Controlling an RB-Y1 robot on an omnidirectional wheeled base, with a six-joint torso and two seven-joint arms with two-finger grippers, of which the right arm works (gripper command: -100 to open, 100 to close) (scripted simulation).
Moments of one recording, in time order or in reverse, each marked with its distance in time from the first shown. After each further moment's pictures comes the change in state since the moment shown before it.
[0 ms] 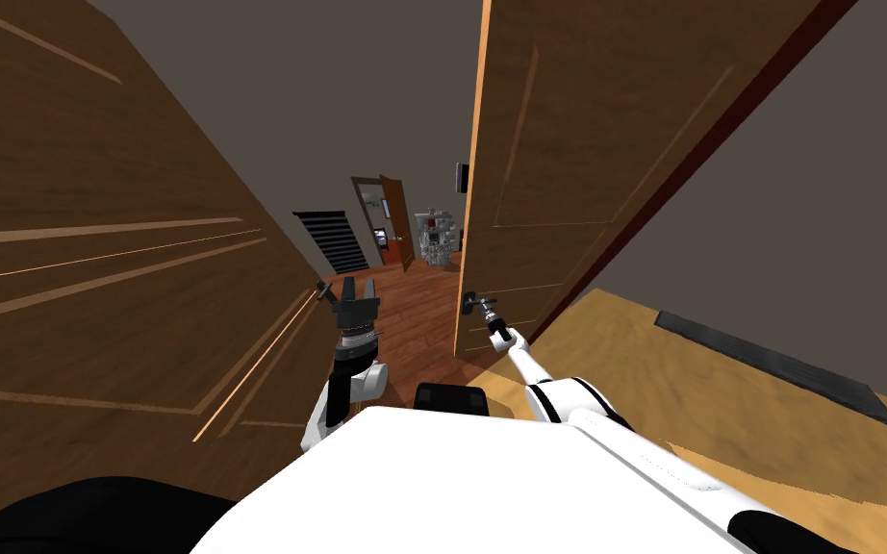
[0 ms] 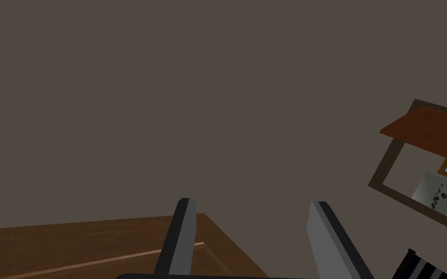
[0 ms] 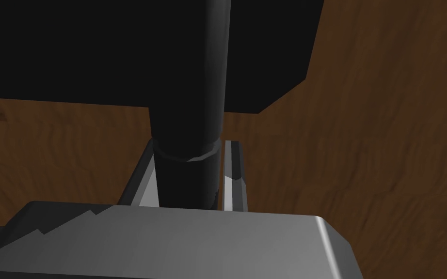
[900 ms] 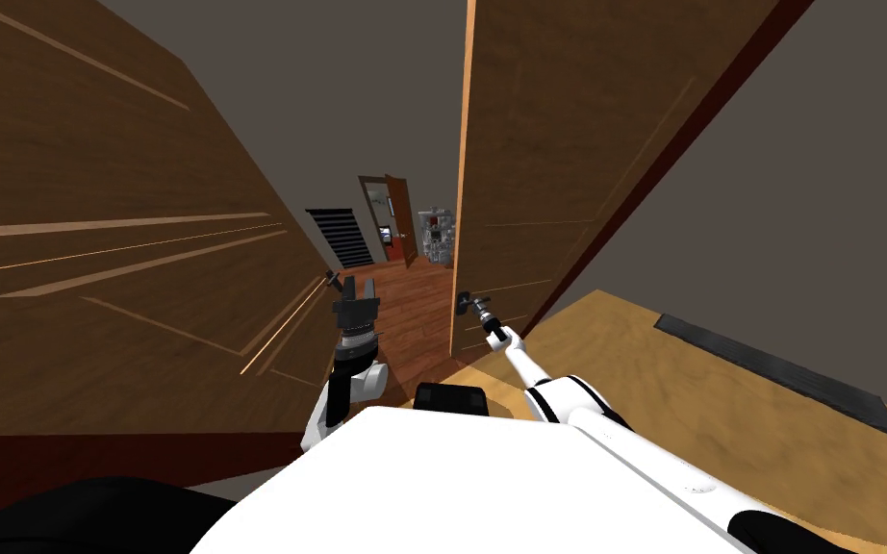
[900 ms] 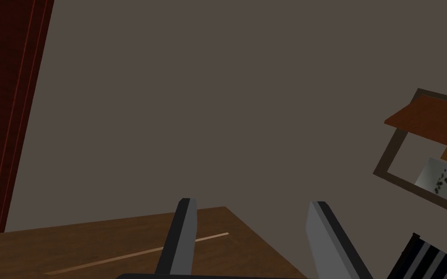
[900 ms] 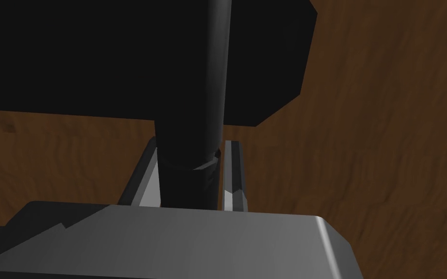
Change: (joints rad) arm 0.000 0.001 0.098 -0.033 0.044 -0.013 -0.079
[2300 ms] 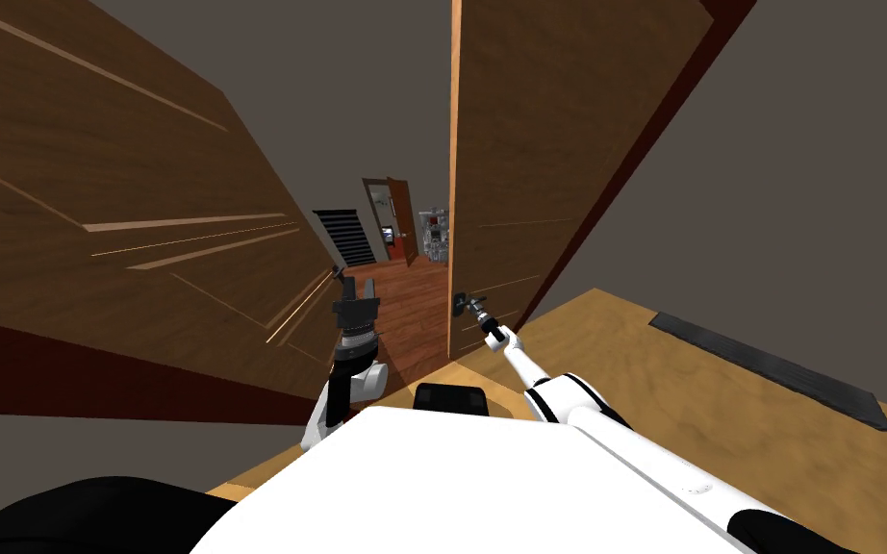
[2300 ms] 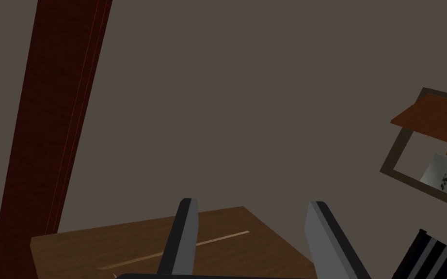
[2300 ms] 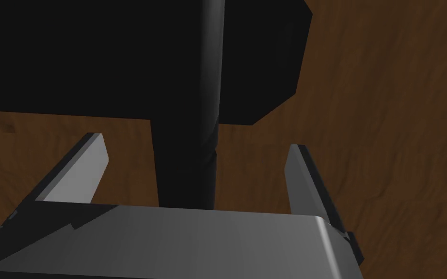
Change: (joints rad) arm -0.006 -0.002 0.054 -0.002 0.025 -0.020 -0.045
